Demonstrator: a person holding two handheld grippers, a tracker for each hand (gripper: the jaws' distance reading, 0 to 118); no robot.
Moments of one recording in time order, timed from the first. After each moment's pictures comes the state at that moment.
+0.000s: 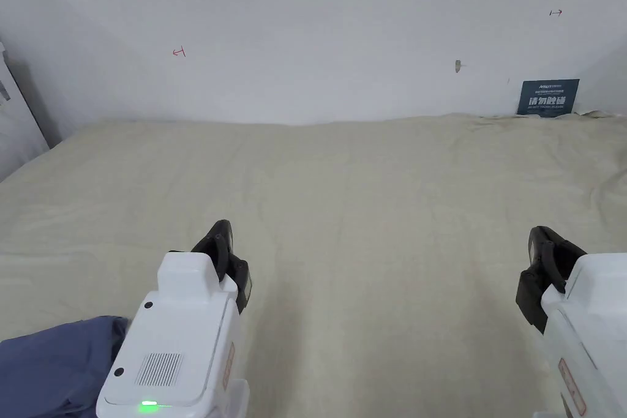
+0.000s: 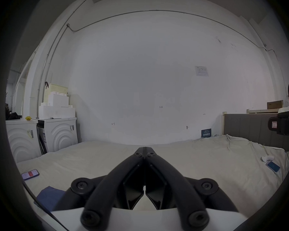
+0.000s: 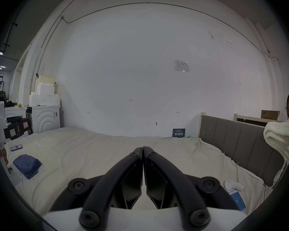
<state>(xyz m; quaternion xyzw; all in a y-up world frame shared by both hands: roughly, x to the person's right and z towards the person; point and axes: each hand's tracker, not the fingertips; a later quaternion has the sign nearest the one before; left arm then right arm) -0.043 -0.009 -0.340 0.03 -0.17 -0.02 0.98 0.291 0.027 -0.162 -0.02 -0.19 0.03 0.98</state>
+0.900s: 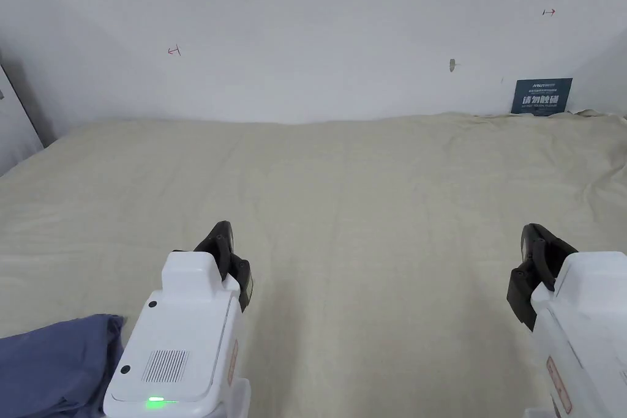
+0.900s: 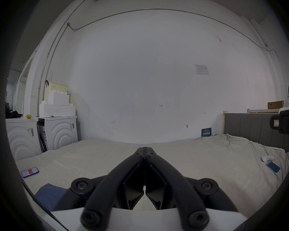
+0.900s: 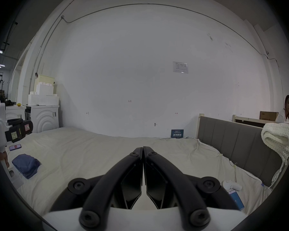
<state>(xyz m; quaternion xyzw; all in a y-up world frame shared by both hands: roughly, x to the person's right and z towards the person) -0.039 -0.011 -0.336 0.03 -0.16 -0.02 0.99 0.288 0.024 -0.160 -0.02 -0.19 0.03 0.98</state>
